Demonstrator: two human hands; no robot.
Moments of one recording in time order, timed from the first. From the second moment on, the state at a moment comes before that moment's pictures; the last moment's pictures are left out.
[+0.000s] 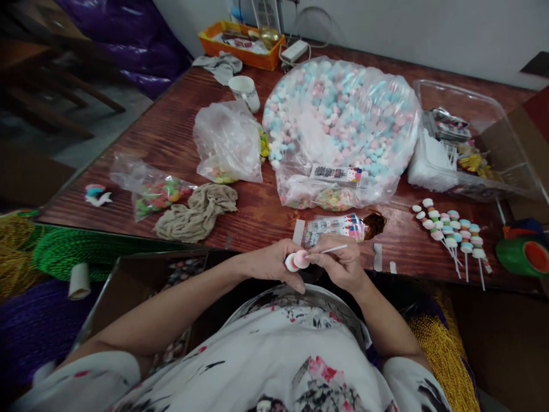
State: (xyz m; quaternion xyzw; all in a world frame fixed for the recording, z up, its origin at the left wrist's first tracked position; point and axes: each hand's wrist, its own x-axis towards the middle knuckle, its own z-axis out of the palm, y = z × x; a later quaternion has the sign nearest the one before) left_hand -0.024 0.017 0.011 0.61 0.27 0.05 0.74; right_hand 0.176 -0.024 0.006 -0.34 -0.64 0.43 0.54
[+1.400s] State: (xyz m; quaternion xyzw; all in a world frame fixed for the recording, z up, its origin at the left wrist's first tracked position) left_hand -0.044 0.017 -0.004 0.58 0.13 0.00 0.81; right_hand 0.188 0.011 -0.017 -0.37 -0.42 0.60 0.57
